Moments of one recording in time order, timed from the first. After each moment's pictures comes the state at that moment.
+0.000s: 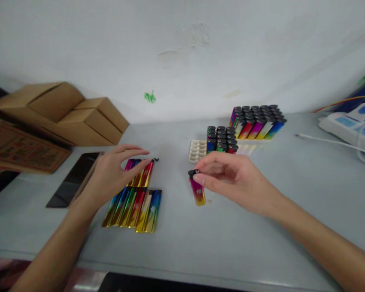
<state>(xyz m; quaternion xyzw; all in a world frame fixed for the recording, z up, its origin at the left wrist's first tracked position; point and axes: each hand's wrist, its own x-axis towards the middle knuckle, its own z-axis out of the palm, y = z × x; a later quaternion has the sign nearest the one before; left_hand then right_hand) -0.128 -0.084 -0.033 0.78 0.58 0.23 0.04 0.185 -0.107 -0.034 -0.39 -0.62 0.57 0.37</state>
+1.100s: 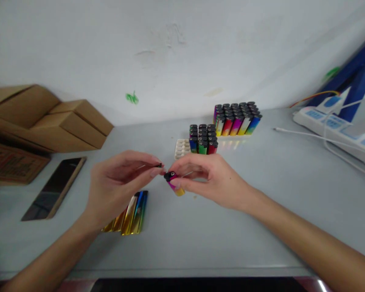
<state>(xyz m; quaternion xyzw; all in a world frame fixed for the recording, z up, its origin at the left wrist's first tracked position) -0.040 -0.115 -0.016 0.65 0.43 0.47 0.42 0.181 -0.106 -0.035 -0.32 -0.64 0.60 0.36</state>
